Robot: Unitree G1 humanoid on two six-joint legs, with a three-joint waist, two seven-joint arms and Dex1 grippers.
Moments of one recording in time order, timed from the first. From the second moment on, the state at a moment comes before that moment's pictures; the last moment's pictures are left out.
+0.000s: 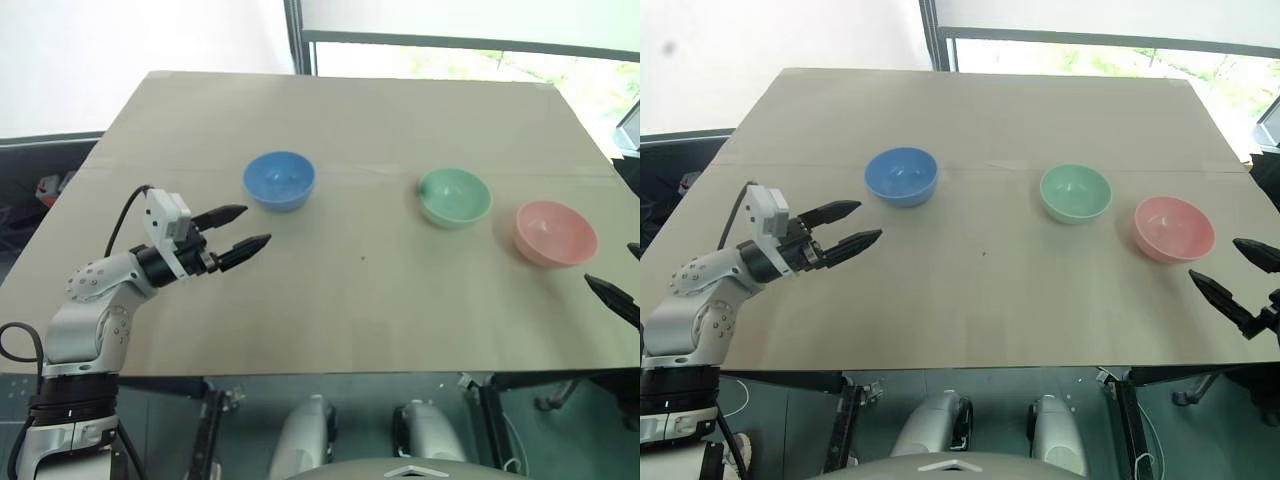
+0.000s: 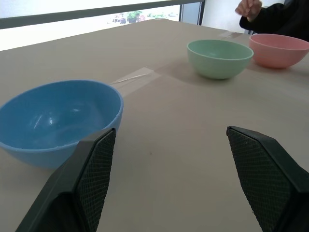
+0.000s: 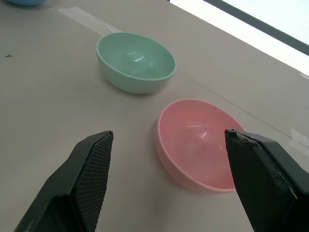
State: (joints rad) left arm -0.21 0.74 0.24 -0.03 -0.58 0.26 -1.01; right arm 0.39 -0.77 -0.76 -0.38 0.56 0.25 0.89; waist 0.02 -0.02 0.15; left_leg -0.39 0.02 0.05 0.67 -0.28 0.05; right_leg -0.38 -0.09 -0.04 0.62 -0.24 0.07
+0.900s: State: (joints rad) left arm -0.26 0.64 0.14 -0.20 -0.67 0.32 -1.15; right arm -0.20 -0.79 -0.13 0.08 0.13 0.31 0.67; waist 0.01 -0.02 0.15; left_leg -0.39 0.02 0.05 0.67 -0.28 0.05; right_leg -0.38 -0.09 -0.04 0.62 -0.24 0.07
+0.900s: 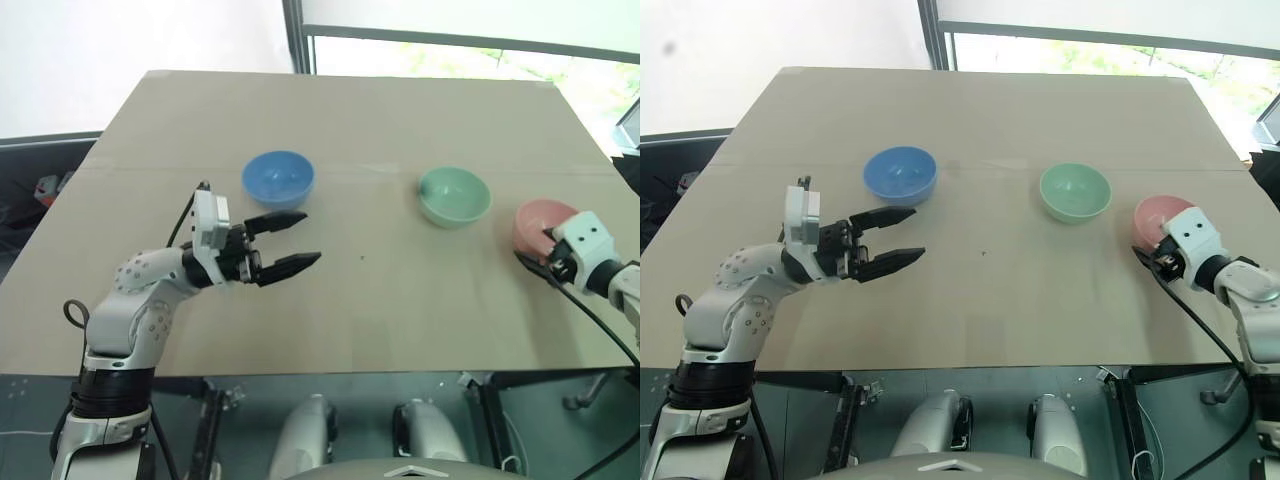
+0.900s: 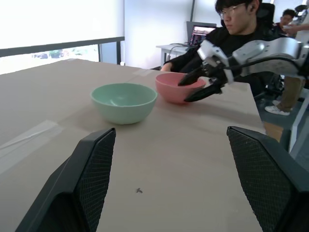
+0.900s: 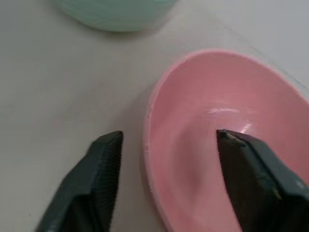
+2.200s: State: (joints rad) left arm -0.18 0.62 0.15 -0.13 -0.60 0.24 -1.13; right arm -0.42 -0.53 0.26 -0.26 0.25 0.43 0.86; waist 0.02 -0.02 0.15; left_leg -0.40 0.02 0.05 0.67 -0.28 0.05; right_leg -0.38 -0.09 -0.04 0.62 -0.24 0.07
